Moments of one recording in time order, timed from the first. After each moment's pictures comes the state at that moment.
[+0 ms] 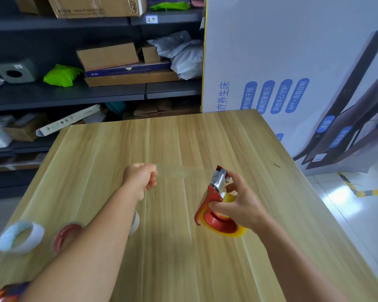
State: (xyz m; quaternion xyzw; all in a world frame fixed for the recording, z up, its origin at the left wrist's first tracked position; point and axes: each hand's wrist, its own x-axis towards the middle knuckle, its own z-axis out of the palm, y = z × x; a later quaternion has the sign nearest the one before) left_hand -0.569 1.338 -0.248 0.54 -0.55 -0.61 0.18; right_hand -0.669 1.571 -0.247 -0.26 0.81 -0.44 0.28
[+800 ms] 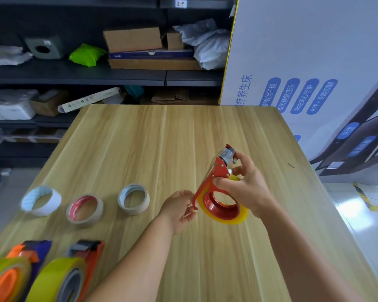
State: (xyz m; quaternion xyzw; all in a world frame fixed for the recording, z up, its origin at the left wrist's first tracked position) left_hand -0.536 1.434 -0.305 0.50 -0.39 -0.78 0.06; right_hand -0.663 1.550 -0.232 -0.26 0.78 -0.49 0.28
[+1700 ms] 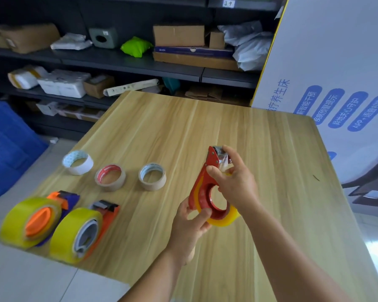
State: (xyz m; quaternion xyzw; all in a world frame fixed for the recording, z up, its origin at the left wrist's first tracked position) left_hand -0.489 1.526 -0.335 0.38 -0.41 -0.78 0.29; right_hand -0.626 1.534 -0.249 -0.32 0.81 -0.42 0.25
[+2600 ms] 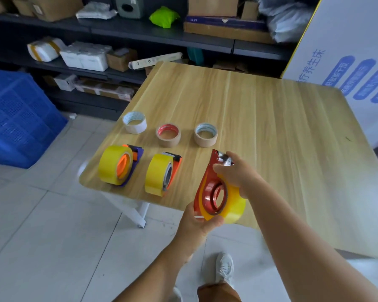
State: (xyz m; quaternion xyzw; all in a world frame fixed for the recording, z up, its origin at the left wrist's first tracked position) left_hand -0.261 1.559 -0.340 0.41 -0.51 -0.73 0.18; right_hand -0.424 1.535 -0.275 -0.23 0.82 -0.34 0.40
